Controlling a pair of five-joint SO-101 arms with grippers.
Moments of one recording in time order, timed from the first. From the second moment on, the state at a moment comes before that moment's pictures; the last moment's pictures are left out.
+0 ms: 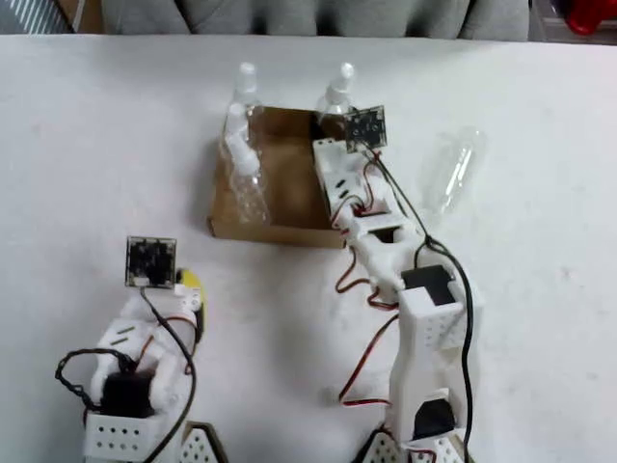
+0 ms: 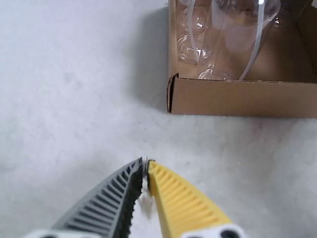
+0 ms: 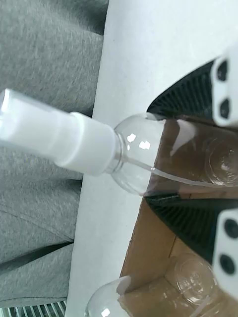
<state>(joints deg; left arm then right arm) -1.8 -104.1 97.1 57.1 3.6 -14.2 30.9 24.2 -34.2 3.6</state>
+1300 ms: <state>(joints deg) -1.8 -104.1 97.1 57.1 3.6 -14.6 30.9 24.2 -34.2 3.6</state>
